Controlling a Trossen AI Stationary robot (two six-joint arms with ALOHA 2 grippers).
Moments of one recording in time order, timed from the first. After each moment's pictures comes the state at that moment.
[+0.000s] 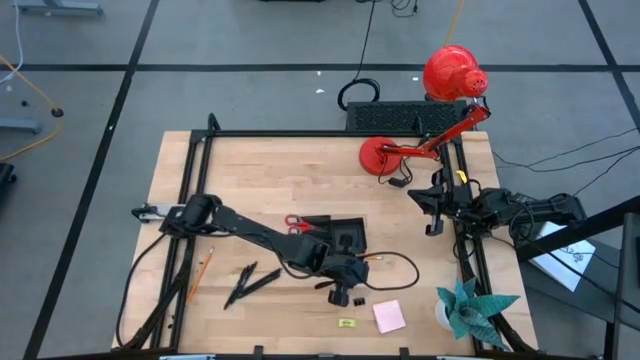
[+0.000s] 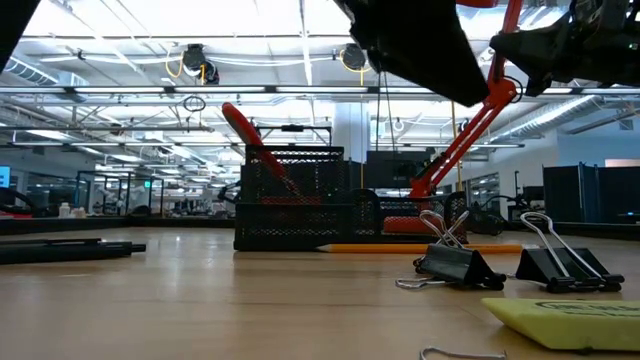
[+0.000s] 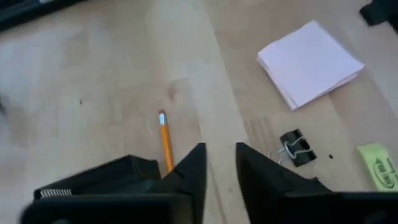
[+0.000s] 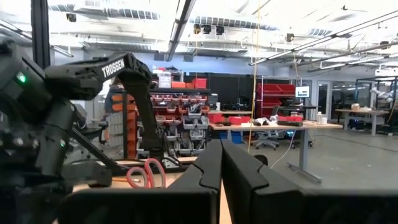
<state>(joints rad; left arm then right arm) -0.32 2.17 1.83 -0.51 -0.18 0.04 0.07 0.13 0.02 0.42 0.26 -0.09</state>
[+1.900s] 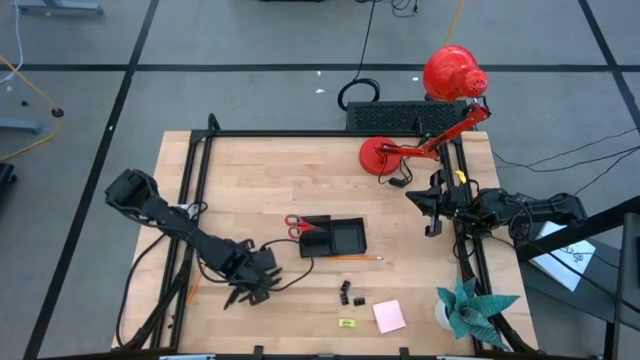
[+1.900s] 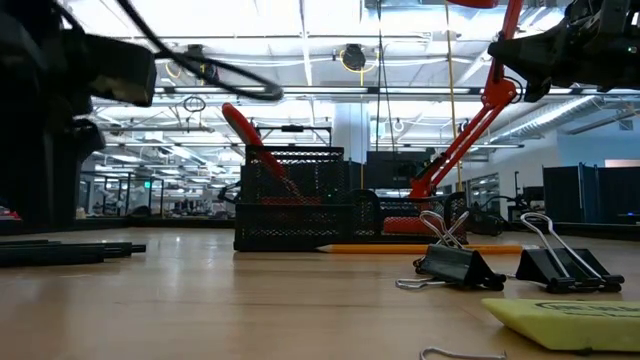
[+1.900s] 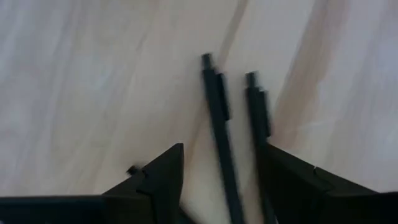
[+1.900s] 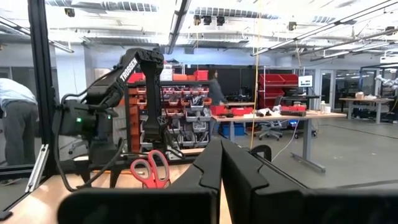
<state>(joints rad) -0.56 1.59 0.86 -0.57 -0.13 -0.93 0.07 0.14 0.02 0.39 0.26 -0.05</state>
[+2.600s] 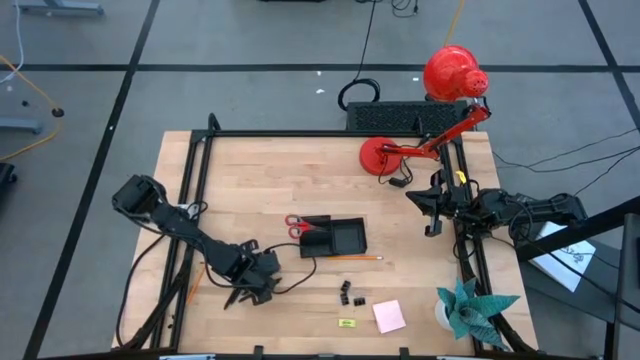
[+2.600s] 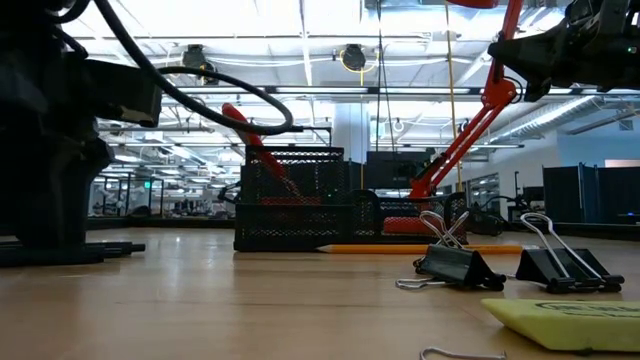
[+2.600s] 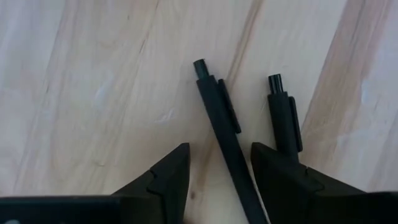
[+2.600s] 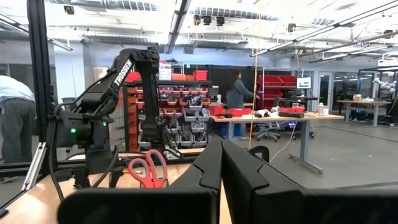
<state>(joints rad) -0.56 1.72 0.86 -0.53 -0.16 -0.88 0.07 0.14 0.02 0.39 0.27 -0.06</state>
